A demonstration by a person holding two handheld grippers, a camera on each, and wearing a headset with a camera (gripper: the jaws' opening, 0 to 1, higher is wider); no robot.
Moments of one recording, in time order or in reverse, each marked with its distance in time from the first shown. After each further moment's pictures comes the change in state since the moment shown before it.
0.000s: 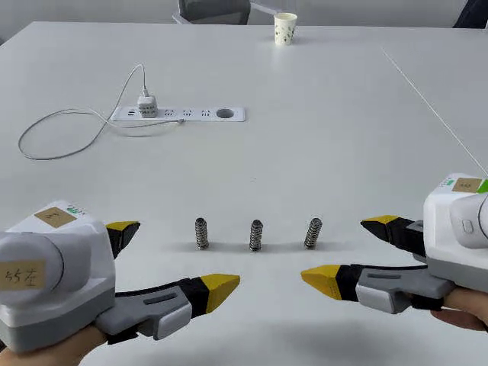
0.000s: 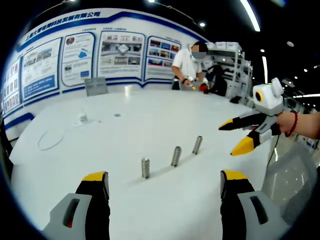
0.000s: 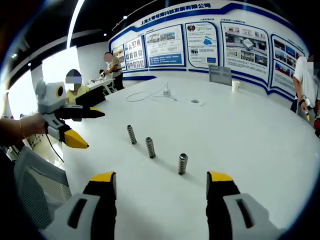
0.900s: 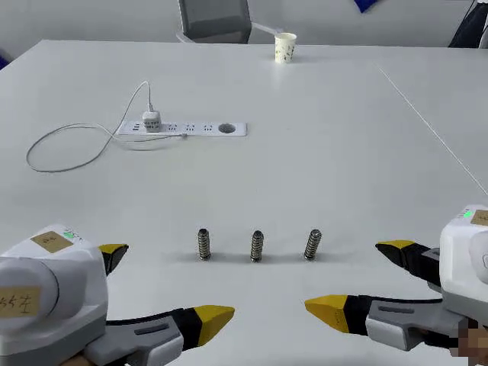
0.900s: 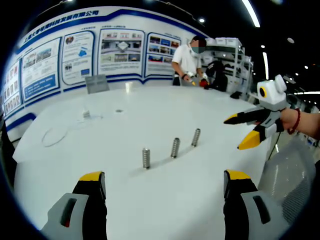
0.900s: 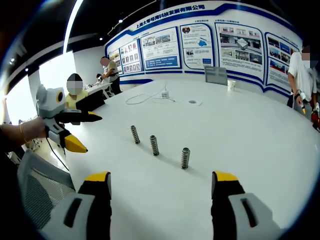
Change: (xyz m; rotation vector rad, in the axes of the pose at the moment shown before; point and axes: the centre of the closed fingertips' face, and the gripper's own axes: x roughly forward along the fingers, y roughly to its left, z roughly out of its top) left arm -0.016 -0.002 -0.012 0.008 0.033 0.014; right arm -0.016 0.008 -0.005 0.041 -0.028 -0.023
